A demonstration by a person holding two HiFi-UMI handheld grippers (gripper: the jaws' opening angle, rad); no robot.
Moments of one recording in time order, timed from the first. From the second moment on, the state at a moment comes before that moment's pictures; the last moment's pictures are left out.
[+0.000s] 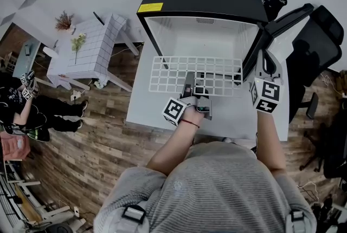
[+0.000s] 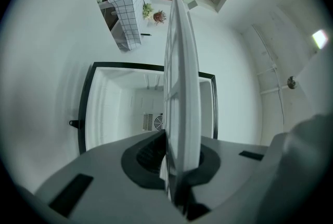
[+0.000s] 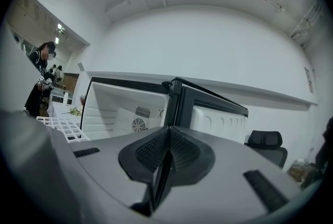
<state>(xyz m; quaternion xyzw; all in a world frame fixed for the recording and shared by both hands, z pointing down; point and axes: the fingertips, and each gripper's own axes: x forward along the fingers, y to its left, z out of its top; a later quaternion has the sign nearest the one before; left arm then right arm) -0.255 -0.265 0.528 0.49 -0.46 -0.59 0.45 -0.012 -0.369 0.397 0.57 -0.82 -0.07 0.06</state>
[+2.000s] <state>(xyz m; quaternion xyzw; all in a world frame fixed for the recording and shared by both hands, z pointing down) -0.259 -0.264 0.517 0.50 -0.48 -0.57 0.45 -0.085 -0.231 0.389 0.40 -0.92 -0.03 0.00</state>
